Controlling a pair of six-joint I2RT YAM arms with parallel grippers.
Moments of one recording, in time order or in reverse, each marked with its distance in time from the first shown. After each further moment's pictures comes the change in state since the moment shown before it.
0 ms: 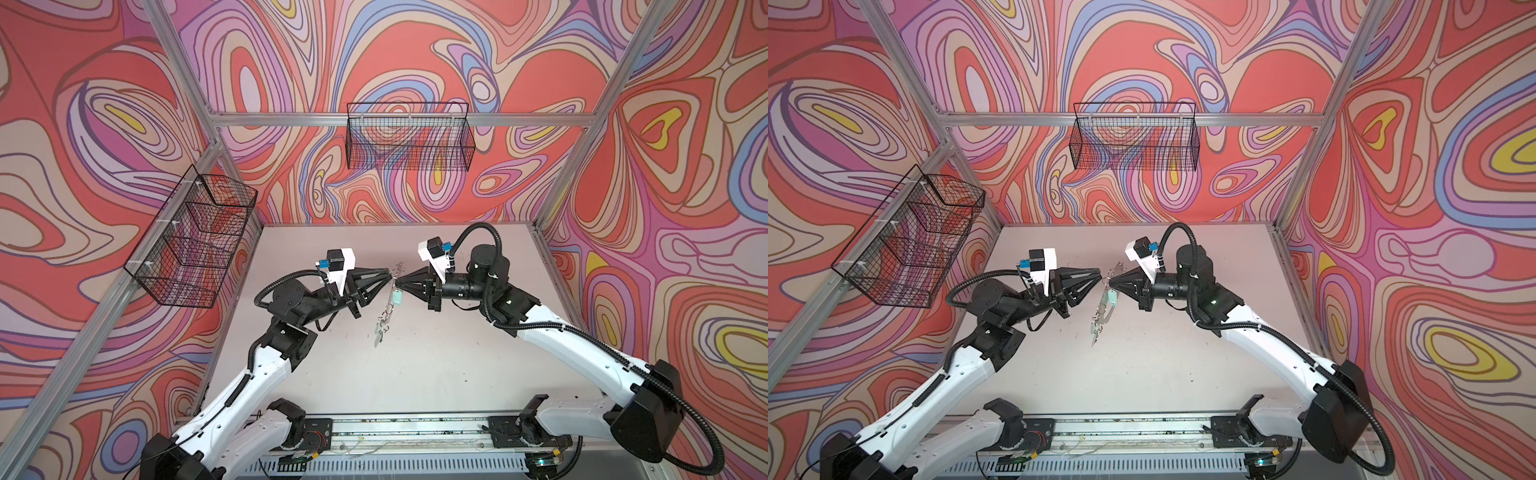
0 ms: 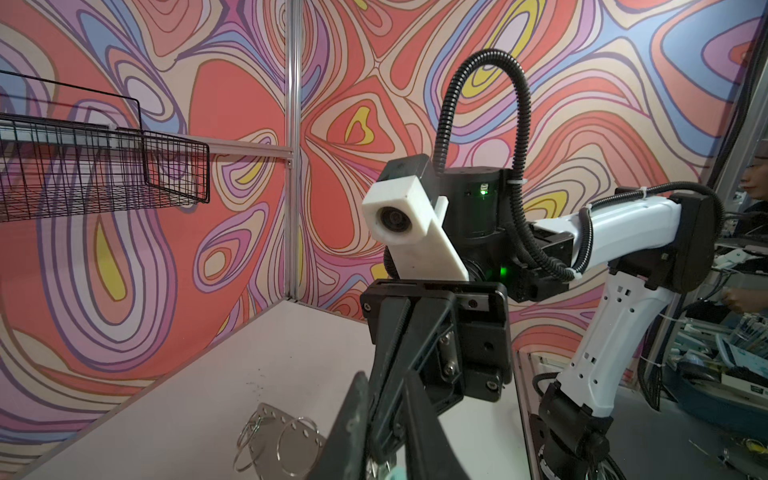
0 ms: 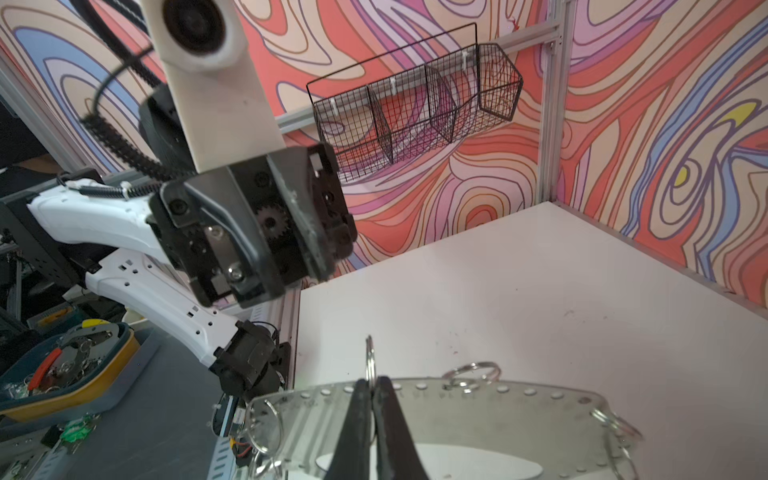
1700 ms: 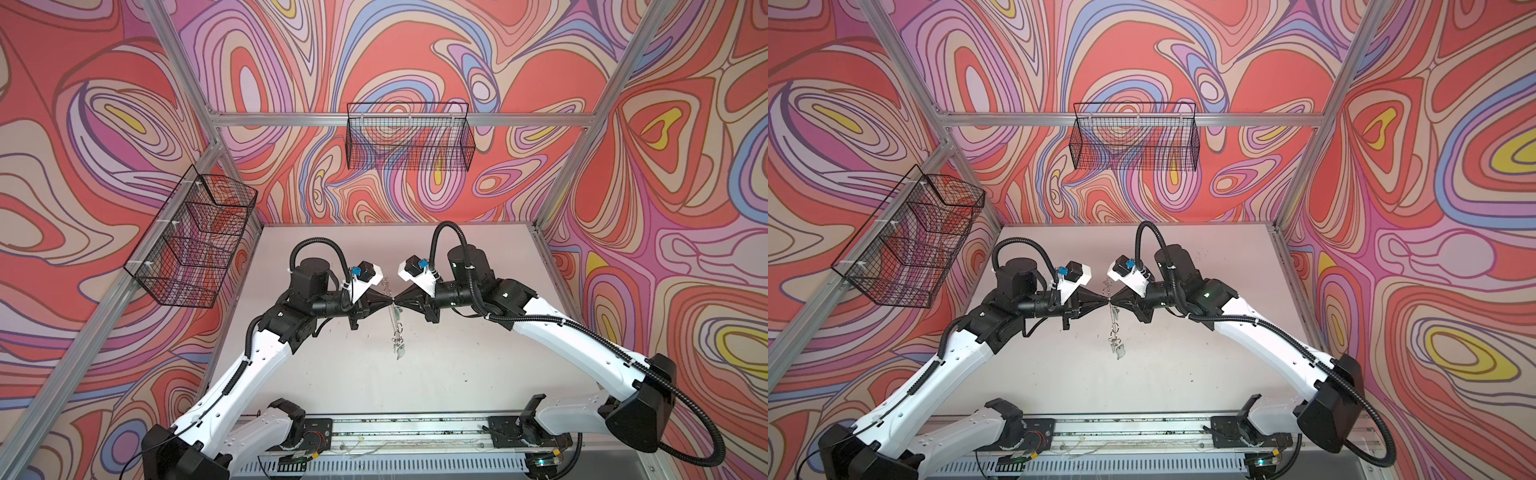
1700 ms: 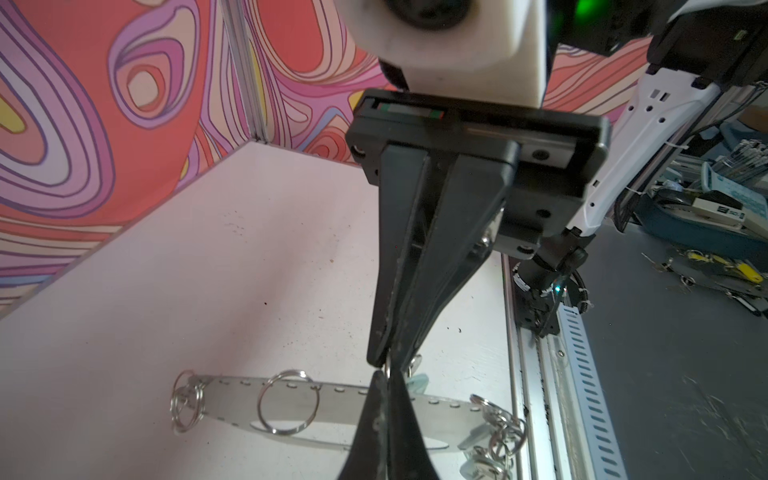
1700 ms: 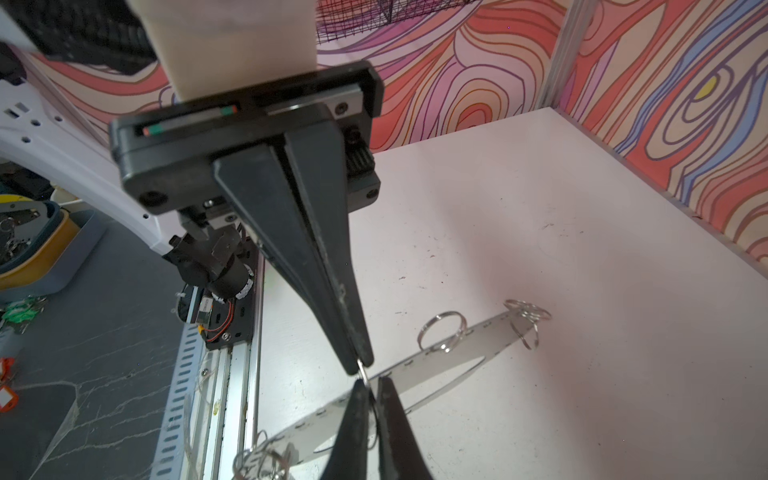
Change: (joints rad) left arm 0.006 0.078 0.140 -0.689 0.070 0.455; right arm 0.080 0.047 0.134 -0.436 0.162 -0.300
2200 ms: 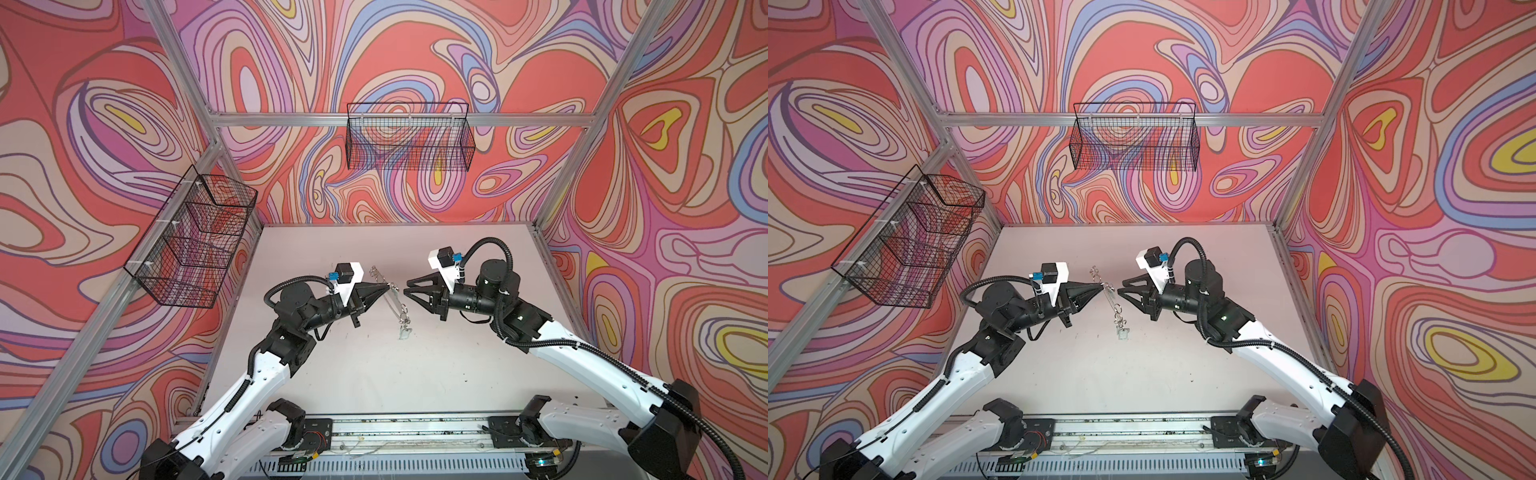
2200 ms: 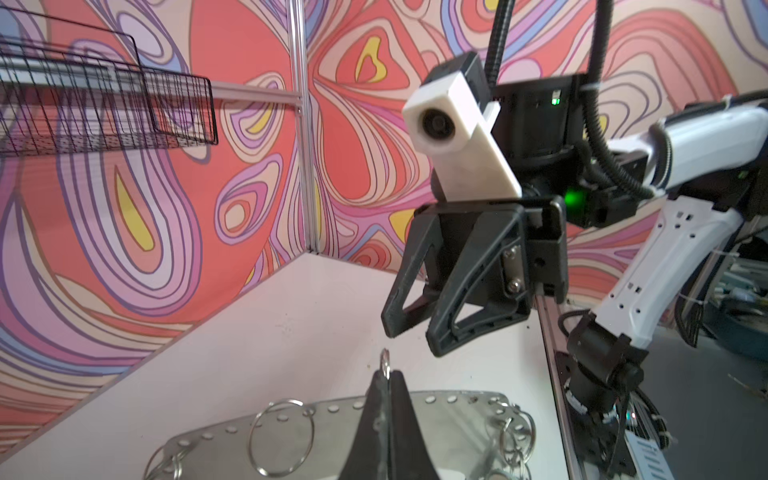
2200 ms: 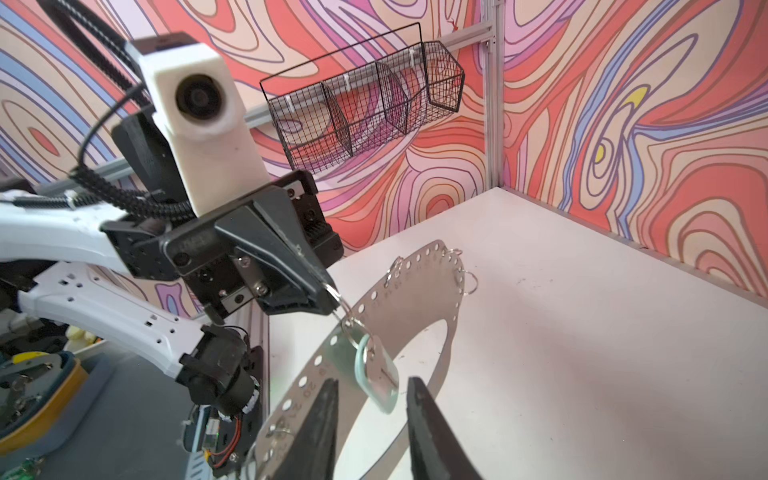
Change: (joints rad) left arm -0.001 -0.100 -0.263 0.712 -0.105 -0.357; right arm -0.060 -0.174 -0.294 0.533 -0.006 0.399
